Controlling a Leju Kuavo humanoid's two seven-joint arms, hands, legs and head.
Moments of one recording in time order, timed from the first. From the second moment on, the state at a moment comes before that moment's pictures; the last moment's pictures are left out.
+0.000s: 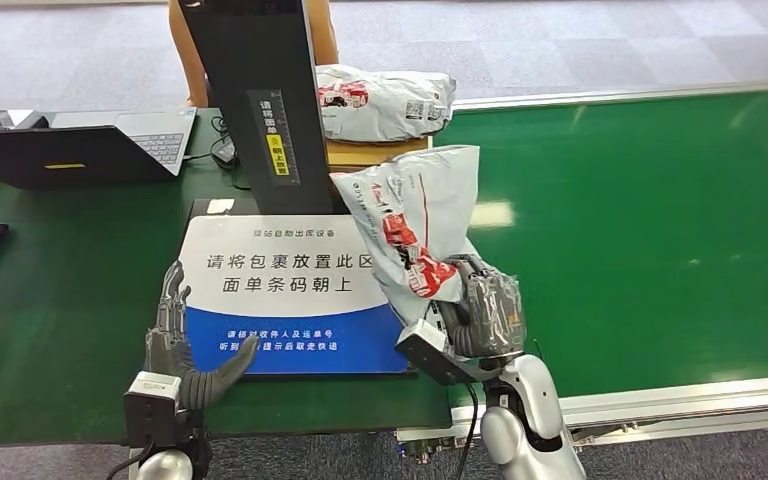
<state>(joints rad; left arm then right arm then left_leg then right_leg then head) 0.10 -0.19 -0.12 -1.56 -0.44 0.14 -0.60 -0.11 0.11 0.17 -1.48 1.07 -0.44 -0.11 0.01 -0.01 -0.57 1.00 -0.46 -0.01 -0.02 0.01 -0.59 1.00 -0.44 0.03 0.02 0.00</state>
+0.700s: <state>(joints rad) 0.10 -0.19 -0.13 -1.56 -0.43 0.18 -0.62 -0.29 0.12 0.39 -1.27 1.03 -0.40 -0.15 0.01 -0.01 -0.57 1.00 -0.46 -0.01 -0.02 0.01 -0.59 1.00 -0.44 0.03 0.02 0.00</state>
